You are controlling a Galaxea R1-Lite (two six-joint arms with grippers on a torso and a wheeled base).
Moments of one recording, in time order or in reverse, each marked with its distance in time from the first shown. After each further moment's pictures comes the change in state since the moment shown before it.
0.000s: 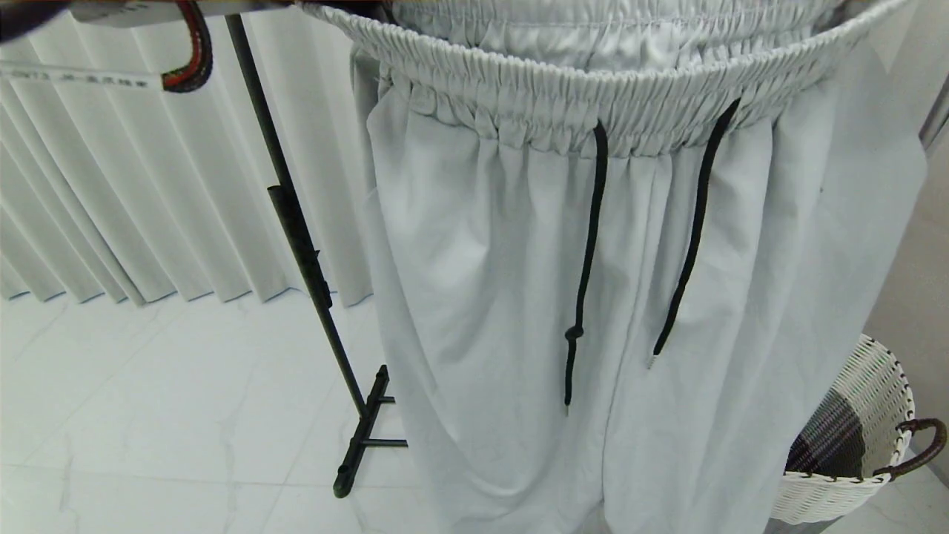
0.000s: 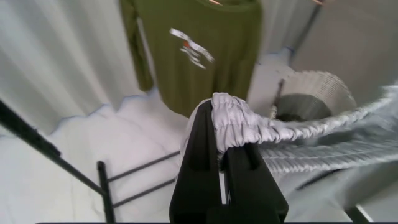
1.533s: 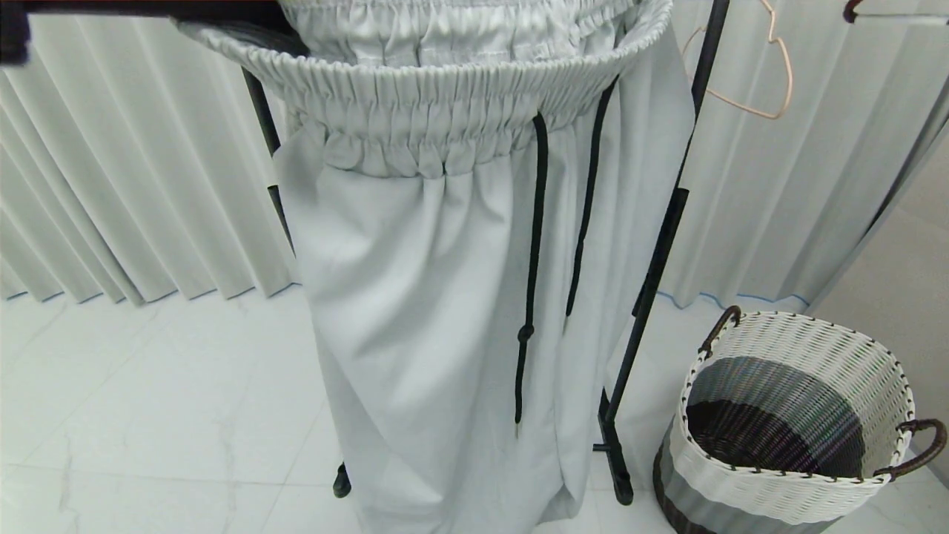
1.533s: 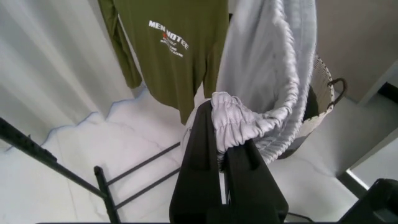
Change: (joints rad) left arm -0.099 -0.151 0.164 -0.006 -0.002 0.053; right arm -0.063 0.318 -0.331 0.025 0.088 -0.018
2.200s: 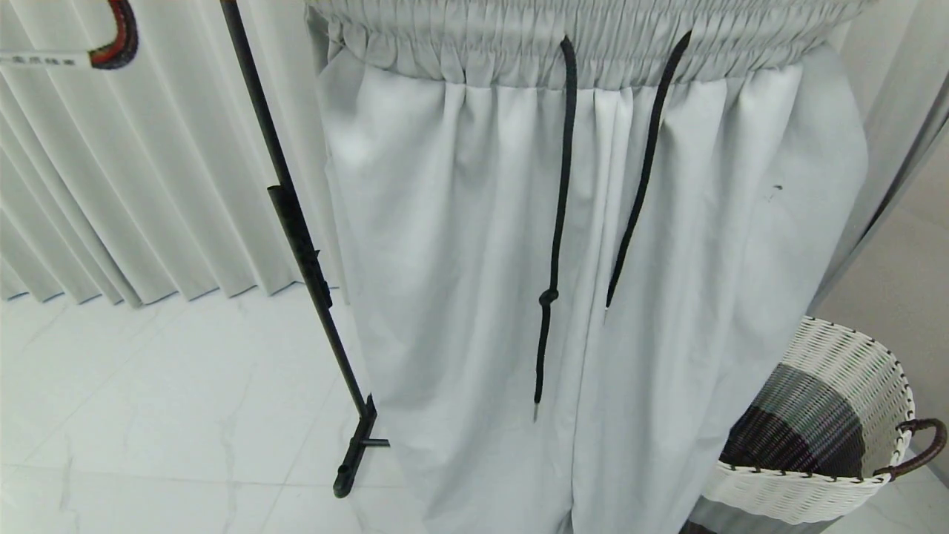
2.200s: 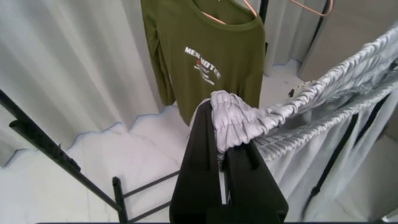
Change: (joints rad) left arm 0.150 0.078 -0.062 -0.120 -0.004 0.056; right arm -0.005 -0.213 0.057 0.301 -0.066 -0.001
